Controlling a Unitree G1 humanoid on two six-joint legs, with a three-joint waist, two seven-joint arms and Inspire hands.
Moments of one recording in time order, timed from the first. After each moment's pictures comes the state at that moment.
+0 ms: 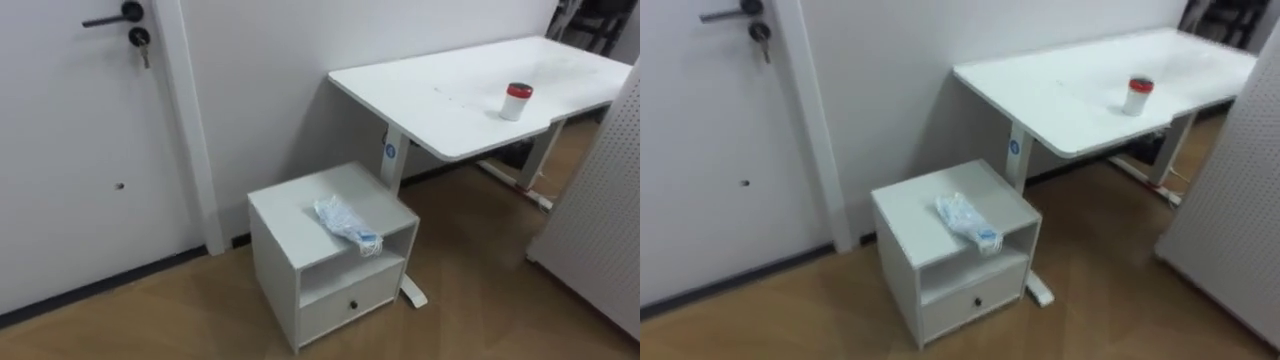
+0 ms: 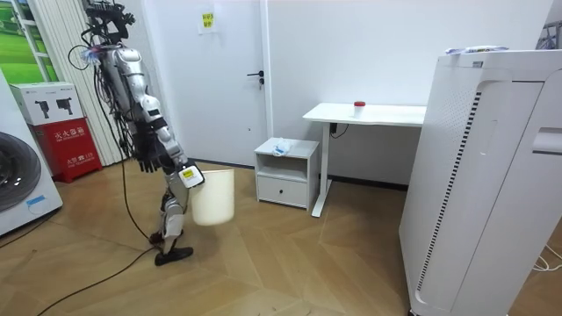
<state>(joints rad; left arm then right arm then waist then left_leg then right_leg) 0.19 0.21 0.11 1.19 0.38 0.14 -0.03 0.06 -0.28 0.01 1.33 0.41 0.02 0.14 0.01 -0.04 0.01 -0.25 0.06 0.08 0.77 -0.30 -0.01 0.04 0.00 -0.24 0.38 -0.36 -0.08</state>
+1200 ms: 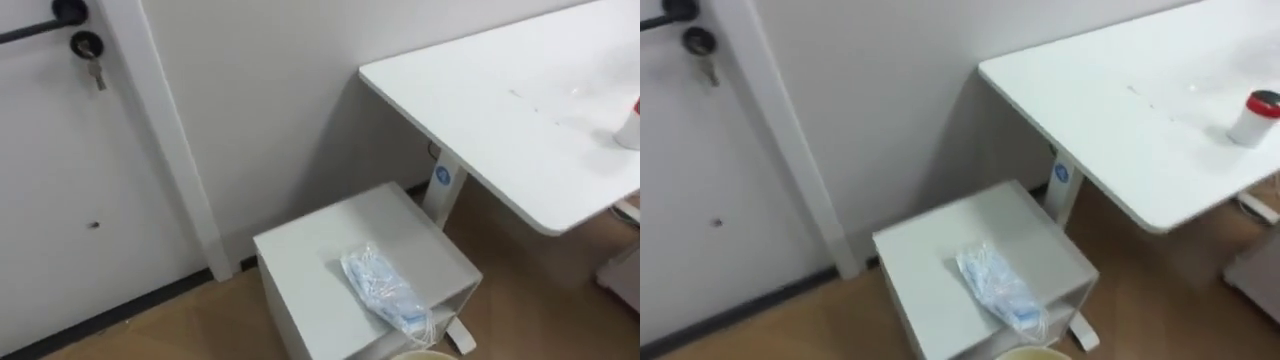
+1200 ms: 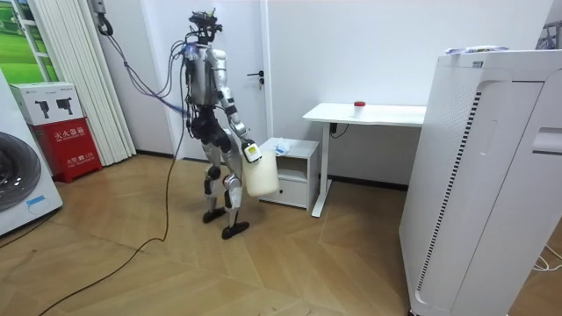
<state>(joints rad) -0.07 0.21 -0.01 1.00 0.19 -0.09 0.21 -0.01 -0.29 0.10 1.28 0.39 -0.09 0.07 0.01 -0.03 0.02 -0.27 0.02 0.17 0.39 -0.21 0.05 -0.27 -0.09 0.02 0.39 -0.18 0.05</state>
